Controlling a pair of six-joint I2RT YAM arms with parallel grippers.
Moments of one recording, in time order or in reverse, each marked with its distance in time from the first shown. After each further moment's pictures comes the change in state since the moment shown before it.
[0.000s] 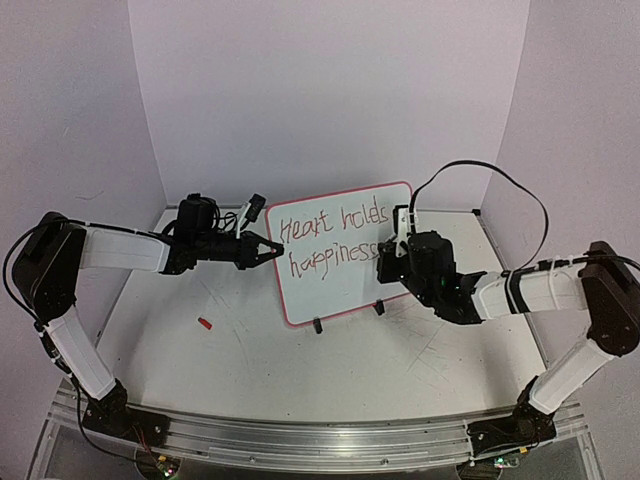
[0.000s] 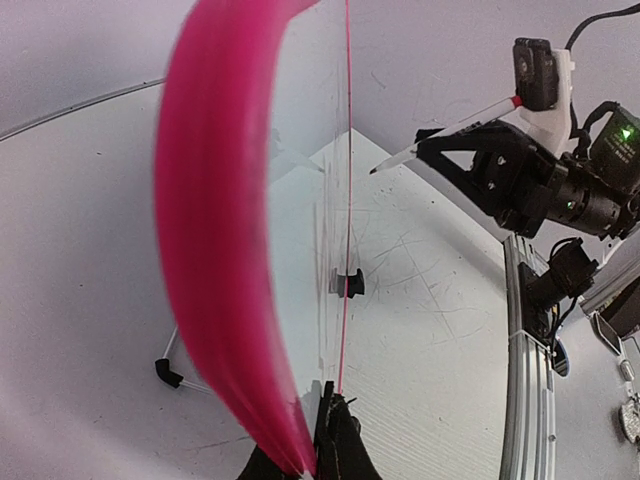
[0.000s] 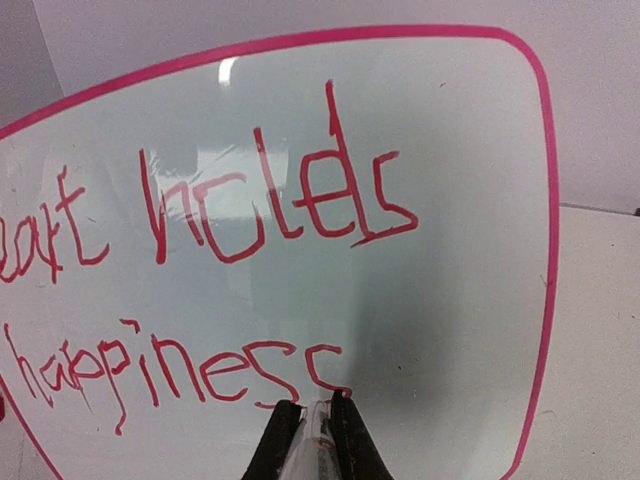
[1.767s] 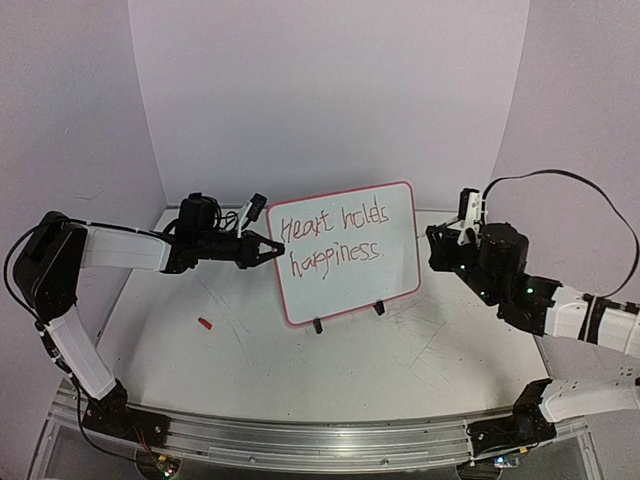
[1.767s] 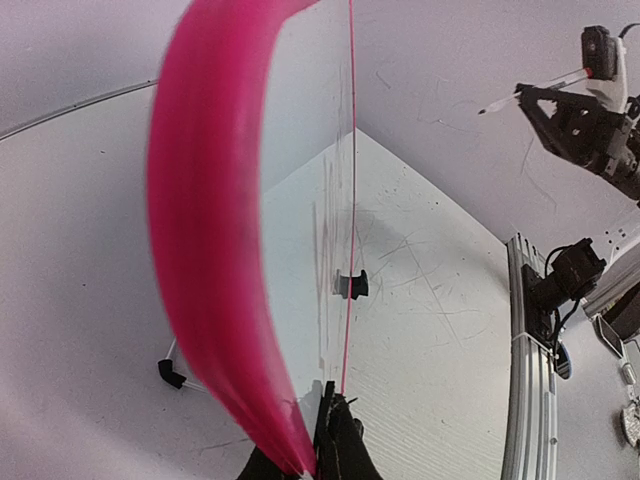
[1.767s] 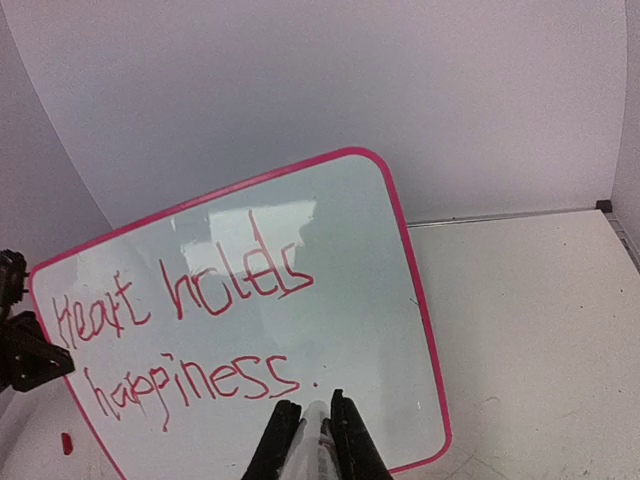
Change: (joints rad) left arm -0.003 0.008 0.013 -0.011 -0.014 -0.002; right arm -0.074 -0.500 -0.133 -0.240 -0.062 0.108
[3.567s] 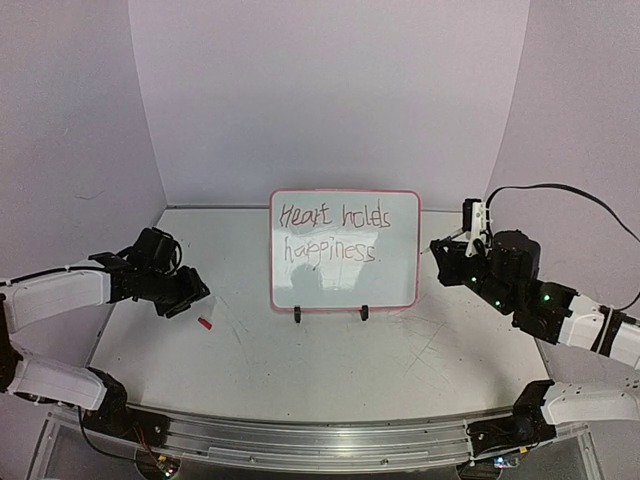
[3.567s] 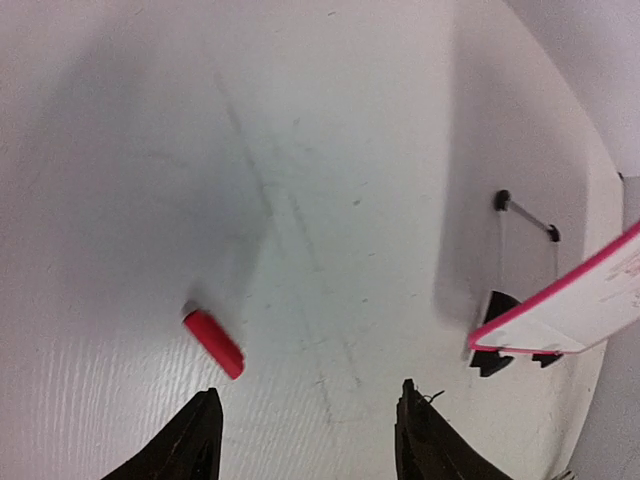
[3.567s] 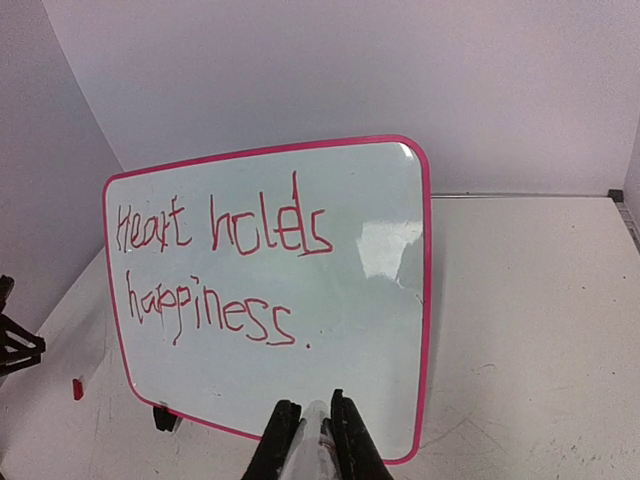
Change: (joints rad) left arm 0.040 -0.513 -0.285 -0.703 -0.702 -0.696; right arm 0.000 -0.125 -0.026 -0.169 -0.086 -0.023
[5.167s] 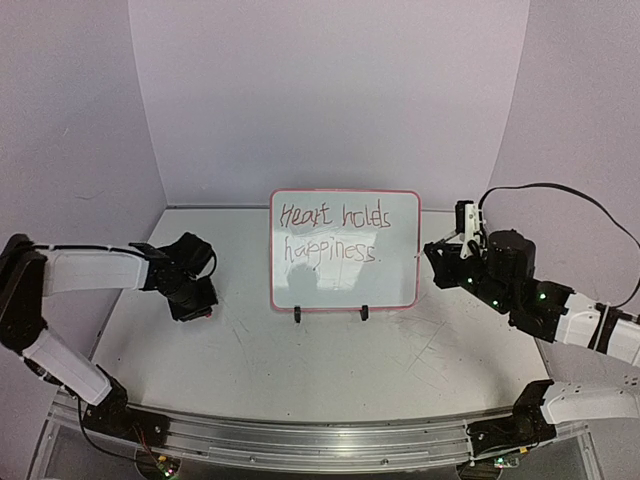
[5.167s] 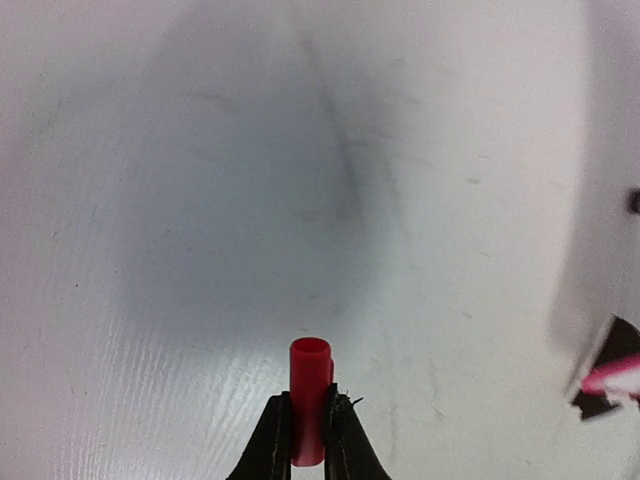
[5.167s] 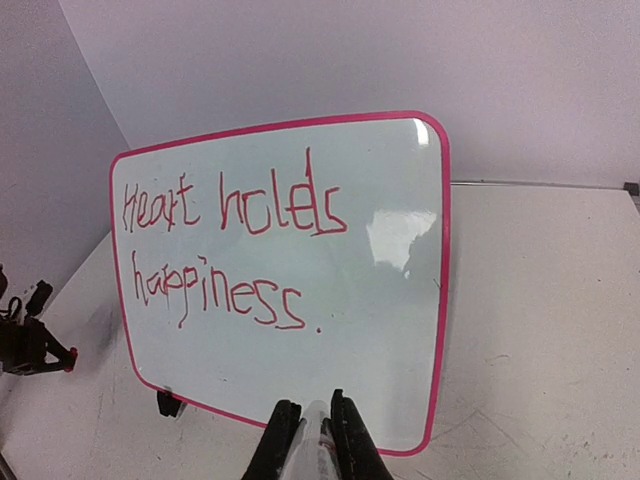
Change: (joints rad) left arm -0.121 0.323 0.143 -0.146 -0.190 -0.124; right arm 0.000 0.018 -0.017 0.016 -0.047 -0.002
